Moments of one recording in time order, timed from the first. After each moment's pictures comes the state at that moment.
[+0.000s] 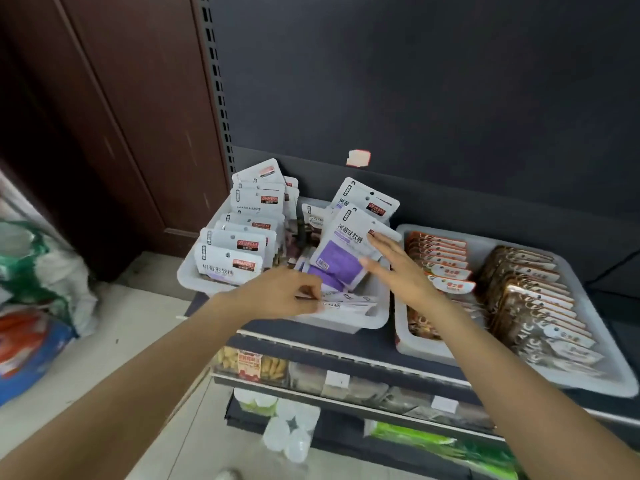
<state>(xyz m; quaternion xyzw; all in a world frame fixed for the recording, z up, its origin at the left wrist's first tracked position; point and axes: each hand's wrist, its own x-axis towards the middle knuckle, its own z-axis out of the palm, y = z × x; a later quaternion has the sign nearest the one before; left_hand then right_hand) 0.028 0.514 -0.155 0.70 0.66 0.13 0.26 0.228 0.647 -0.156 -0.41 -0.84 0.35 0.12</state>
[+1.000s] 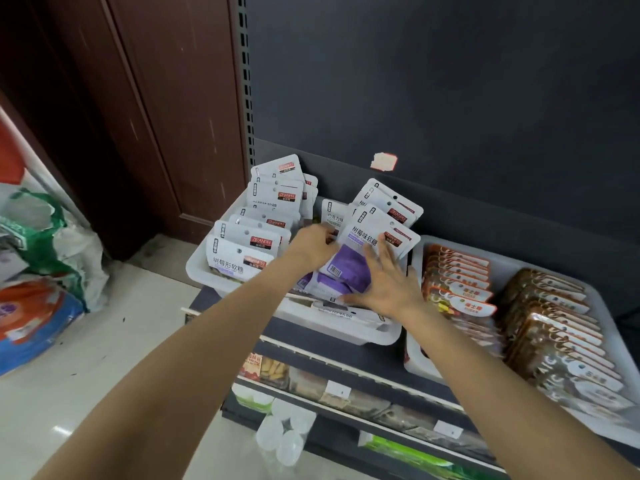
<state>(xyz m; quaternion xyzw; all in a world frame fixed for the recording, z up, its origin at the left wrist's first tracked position) 0.027 0.599 -0.151 0.47 0.79 0.27 0.27 0.184 0.656 -0.177 -0.42 -0.90 0.12 -0.08</state>
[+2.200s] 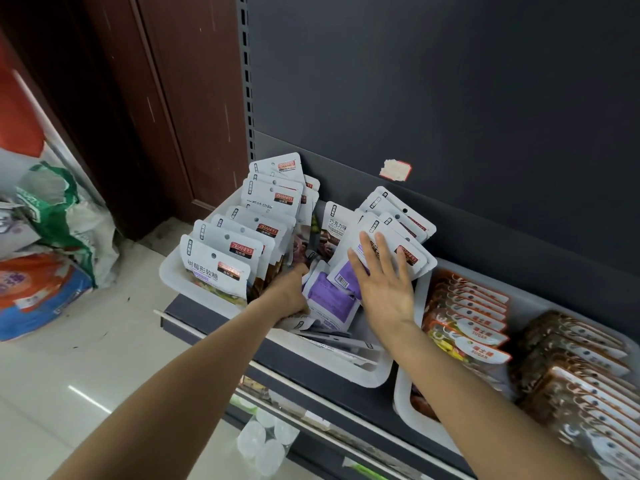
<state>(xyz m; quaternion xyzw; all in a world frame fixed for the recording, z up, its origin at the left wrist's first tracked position) 0.023 0.603 -0.231 0.37 0.84 0.20 0.34 0.171 0.695 -0.214 -0.31 -0.92 -0.22 -0.01</state>
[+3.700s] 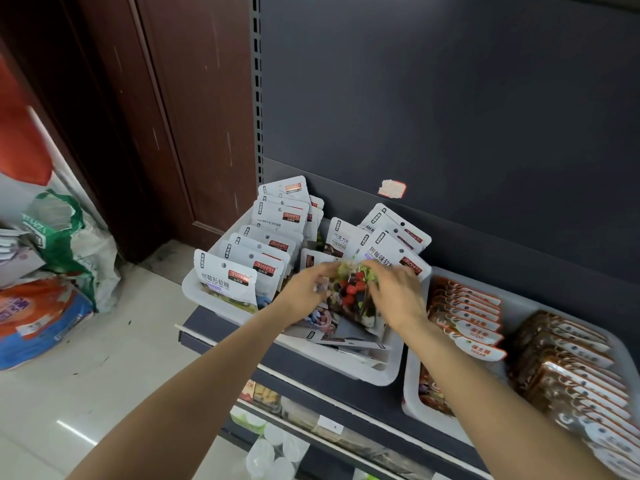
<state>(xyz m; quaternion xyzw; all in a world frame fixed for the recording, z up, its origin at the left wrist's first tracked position) 0.028 0.583 -0.192 0.45 0.71 0.41 0.35 0.175 0.680 -0.158 -0.36 -0.93 0.05 0.08</state>
